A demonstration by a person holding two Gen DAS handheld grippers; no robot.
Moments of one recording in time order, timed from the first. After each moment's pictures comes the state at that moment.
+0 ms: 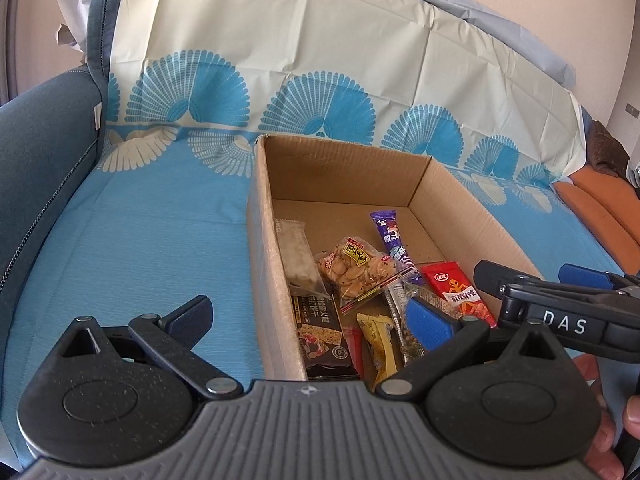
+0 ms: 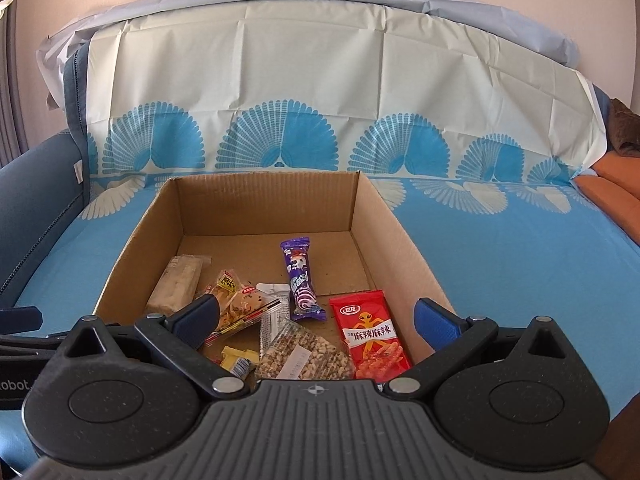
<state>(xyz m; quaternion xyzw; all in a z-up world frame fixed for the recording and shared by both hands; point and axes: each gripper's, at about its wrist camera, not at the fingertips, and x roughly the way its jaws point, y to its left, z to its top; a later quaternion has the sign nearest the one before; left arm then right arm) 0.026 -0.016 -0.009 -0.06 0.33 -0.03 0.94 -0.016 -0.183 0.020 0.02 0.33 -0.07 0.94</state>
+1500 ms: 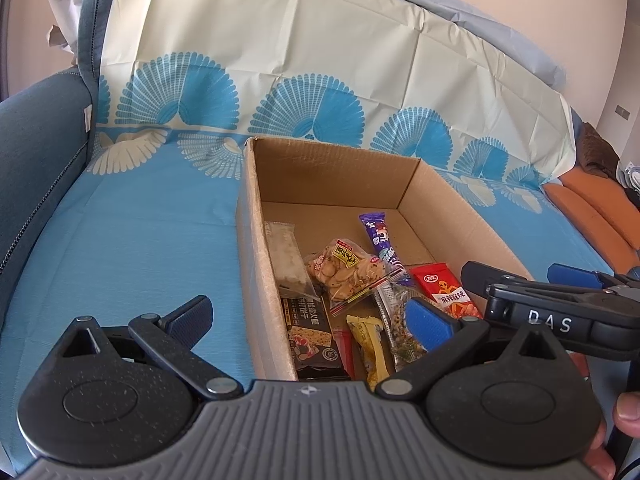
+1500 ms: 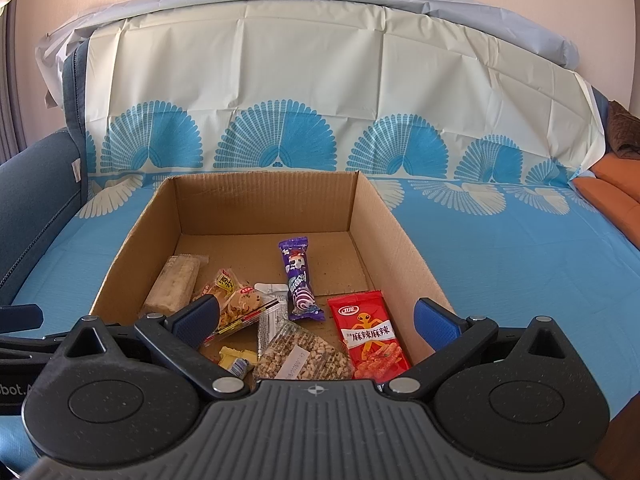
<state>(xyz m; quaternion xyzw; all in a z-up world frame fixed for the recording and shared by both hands) 0.025 -0.018 -0.009 -0.06 0.33 -0.05 0.94 -0.016 -0.186 0.019 0.02 0.33 -0.07 0.94</state>
